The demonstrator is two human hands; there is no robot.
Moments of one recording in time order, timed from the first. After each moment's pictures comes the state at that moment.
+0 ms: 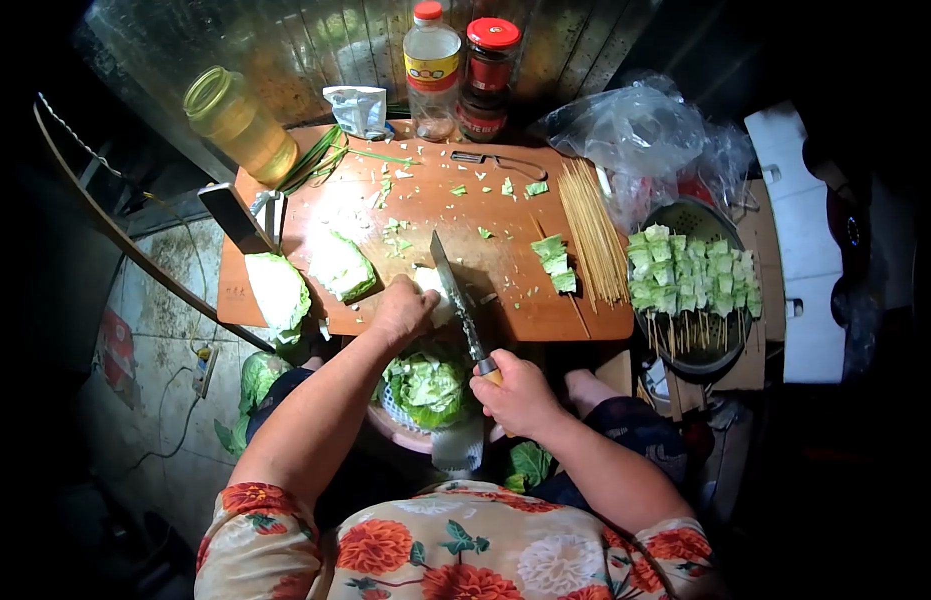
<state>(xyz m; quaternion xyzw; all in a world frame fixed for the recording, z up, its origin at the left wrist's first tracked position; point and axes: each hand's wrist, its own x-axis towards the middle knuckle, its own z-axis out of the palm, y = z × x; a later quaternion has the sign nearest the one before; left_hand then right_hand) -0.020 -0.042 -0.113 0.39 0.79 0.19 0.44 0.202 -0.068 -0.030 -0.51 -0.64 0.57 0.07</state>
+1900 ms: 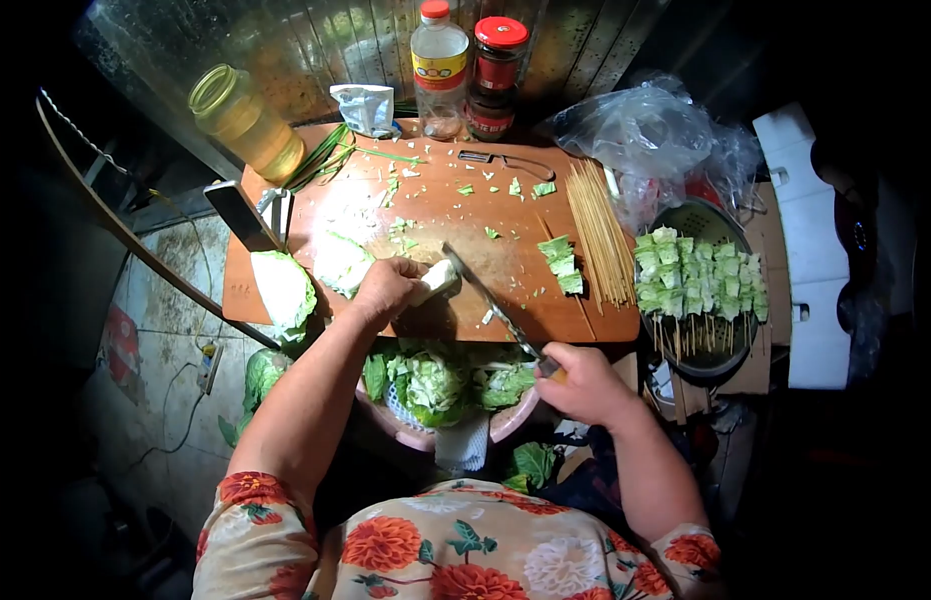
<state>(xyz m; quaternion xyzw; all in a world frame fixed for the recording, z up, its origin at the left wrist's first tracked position) -0.051 -0.030 -0.097 0.29 0.71 0.34 0.55 0.256 -0.020 0.012 -0.44 -0.74 0.52 0.02</state>
